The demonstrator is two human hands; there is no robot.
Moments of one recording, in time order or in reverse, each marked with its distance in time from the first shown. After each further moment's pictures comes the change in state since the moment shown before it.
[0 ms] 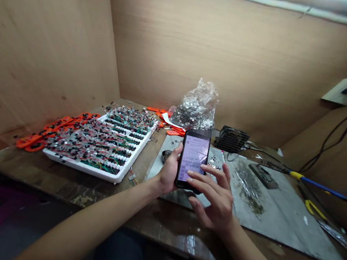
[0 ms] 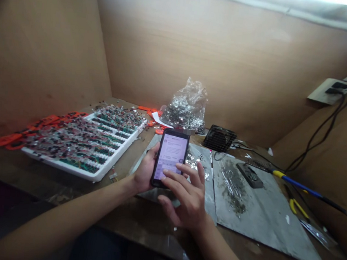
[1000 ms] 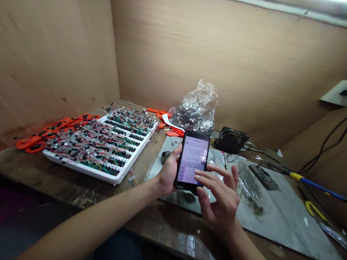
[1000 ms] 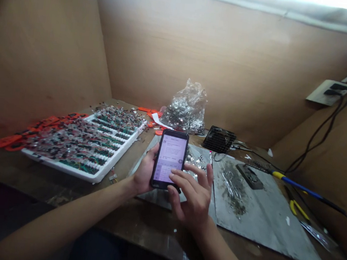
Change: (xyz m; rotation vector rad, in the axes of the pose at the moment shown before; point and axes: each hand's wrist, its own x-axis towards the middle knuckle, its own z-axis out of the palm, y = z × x) left_hand 0.003 -0.002 -0.004 -0.075 -0.021 0.042; right_hand -0.003 0.001 -0.001 -0.069 0.108 0.114
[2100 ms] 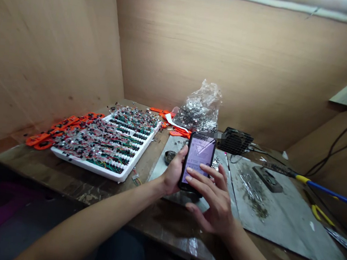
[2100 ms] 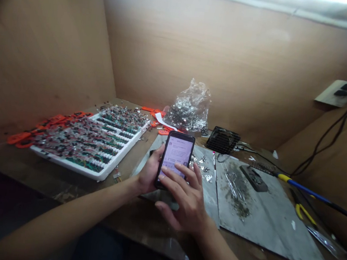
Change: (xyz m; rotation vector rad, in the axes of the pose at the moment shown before) left_hand 0.000 -0.004 -0.003 0.087 -0.029 -0.035; right_hand 0.002 -0.001 0.003 0.063 -0.228 -0.168
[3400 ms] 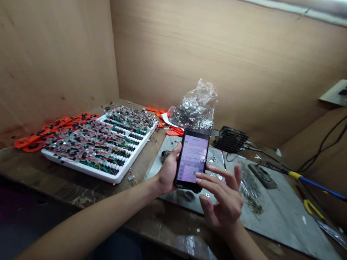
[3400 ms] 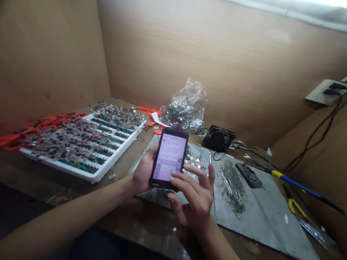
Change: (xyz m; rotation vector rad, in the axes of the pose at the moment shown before) left_hand 0.000 0.004 0.002 -0.047 0.043 0.048; right_hand -0.003 0.004 -0.009 -0.032 0.219 0.077
